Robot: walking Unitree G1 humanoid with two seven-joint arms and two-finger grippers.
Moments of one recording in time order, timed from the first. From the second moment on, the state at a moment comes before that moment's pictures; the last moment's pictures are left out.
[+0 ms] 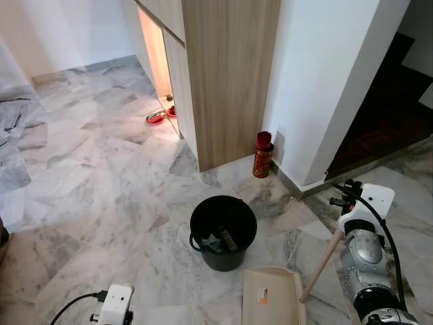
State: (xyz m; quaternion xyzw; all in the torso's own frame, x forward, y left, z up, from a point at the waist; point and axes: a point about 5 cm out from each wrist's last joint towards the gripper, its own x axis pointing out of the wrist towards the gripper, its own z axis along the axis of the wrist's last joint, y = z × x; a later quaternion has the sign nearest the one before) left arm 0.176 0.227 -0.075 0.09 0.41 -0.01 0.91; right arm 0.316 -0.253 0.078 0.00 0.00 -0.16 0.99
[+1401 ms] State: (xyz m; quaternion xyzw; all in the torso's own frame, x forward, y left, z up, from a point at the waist) left arm 0.181 0.220 -0.075 0.07 0.41 0.00 0.91; right arm 0.314 -0.258 0.074 0.01 0.00 -0.17 0.99
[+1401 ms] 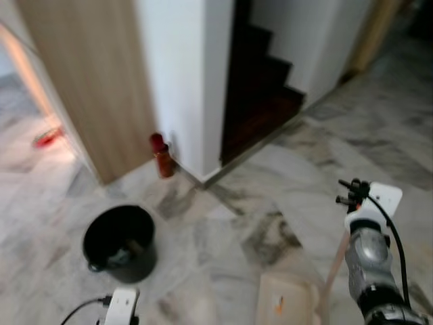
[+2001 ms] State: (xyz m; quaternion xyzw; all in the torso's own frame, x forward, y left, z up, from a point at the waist) left arm 0.179 0.219 -0.076 0.05 0.41 0.00 0.91; right arm 0.313 -0.252 0.070 0.01 0.01 -0.18 0.98
